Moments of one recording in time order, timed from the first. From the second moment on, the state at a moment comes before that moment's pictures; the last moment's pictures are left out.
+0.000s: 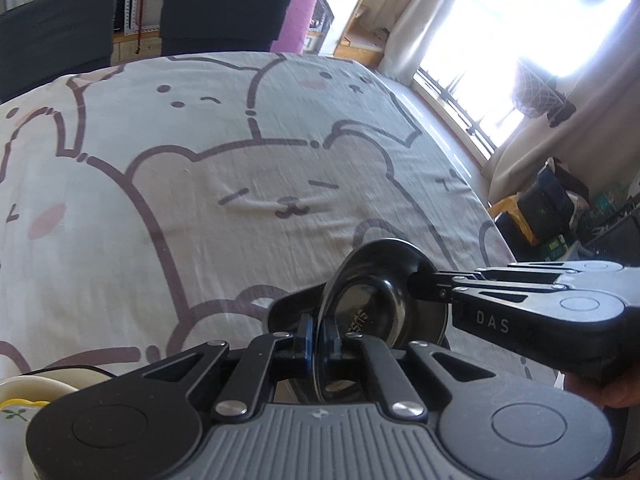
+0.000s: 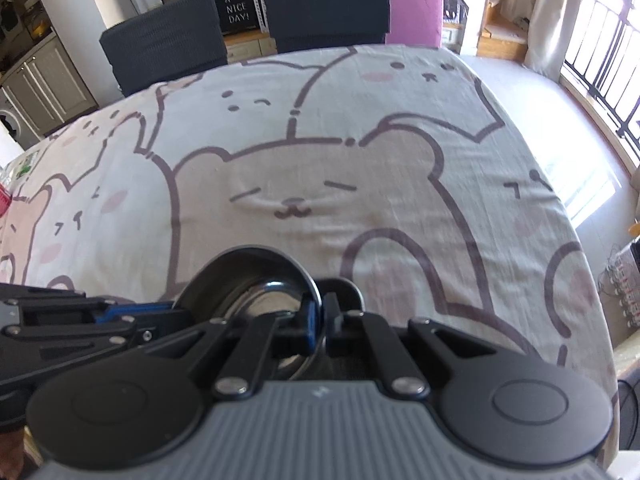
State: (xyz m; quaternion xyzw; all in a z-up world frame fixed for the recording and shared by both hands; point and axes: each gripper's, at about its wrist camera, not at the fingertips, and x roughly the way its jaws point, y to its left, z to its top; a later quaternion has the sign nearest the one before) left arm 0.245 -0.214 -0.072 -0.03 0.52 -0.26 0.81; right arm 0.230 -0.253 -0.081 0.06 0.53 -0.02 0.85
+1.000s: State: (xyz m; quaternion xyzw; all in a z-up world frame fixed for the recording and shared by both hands) left arm 0.249 -0.227 -0.085 0.02 0.52 -0.27 0.81; right arm 0.245 -0.264 -0.117 0.05 0.56 0.00 0.83
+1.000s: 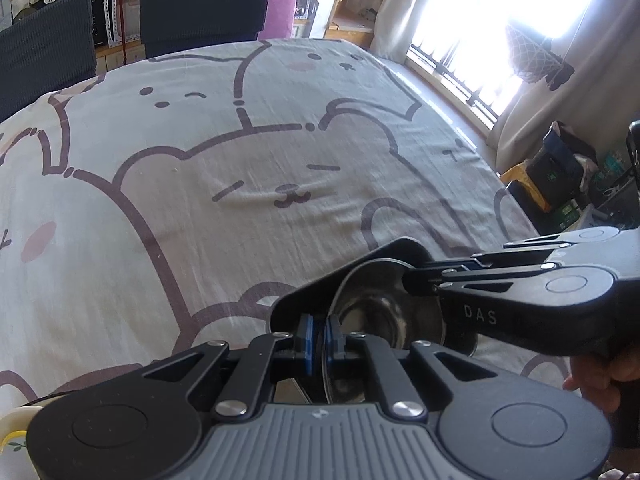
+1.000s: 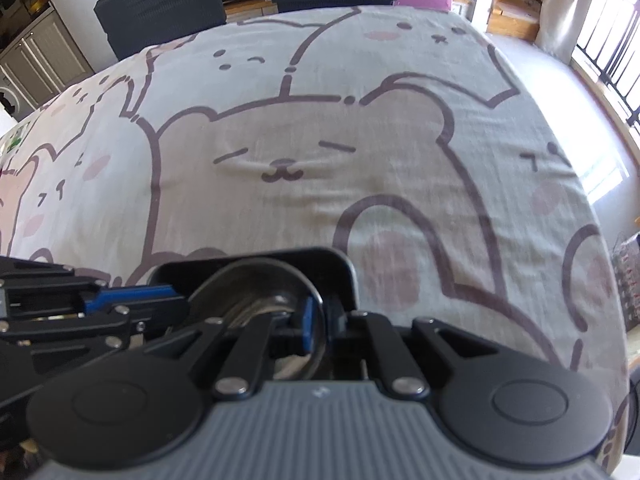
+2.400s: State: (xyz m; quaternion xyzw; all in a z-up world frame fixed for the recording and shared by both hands) left arm 0.251 -0.208 -0.097 0.01 0.55 -0.24 0.80; right arm 0.221 -0.311 -0.119 0.05 0.52 0.07 0.85
